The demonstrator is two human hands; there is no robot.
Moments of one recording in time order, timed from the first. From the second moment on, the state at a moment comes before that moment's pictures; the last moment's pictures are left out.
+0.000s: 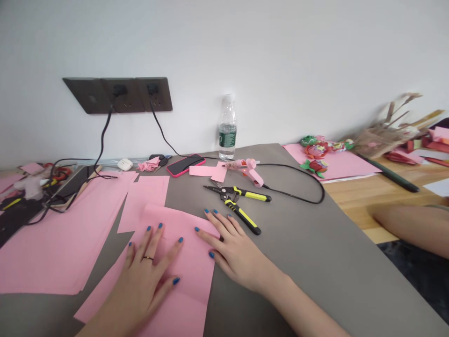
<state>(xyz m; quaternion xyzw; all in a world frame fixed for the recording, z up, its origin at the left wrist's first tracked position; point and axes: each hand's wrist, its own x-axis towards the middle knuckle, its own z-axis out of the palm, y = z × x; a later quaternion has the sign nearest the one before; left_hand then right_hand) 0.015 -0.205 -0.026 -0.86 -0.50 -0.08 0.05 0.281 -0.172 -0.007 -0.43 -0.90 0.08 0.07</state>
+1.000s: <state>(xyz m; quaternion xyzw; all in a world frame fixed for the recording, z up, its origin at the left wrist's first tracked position) 0.018 -0.209 -0.034 -0.85 -0.50 -0.08 0.10 0.239 -0.192 -0.018 -0.39 -0.91 0.09 0.04</state>
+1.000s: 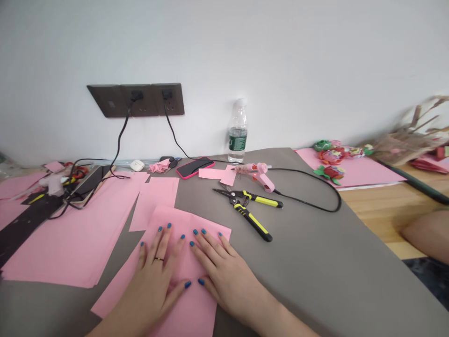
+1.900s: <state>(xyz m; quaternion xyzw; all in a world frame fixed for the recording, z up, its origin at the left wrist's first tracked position) 0.008 -0.209 -0.026 -0.86 -0.50 -0.07 0.09 0.240 -0.192 -0.022 -0.39 -0.91 0.09 0.07</state>
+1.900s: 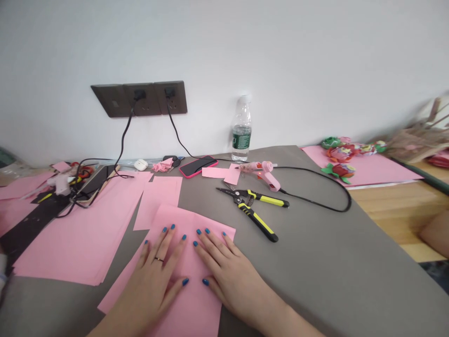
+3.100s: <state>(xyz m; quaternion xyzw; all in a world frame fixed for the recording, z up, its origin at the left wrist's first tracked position) 0.023 -0.204 -0.022 -0.86 -0.50 -0.08 0.07 0.307 -0.201 -0.010 -0.39 -0.91 0.15 0.07</state>
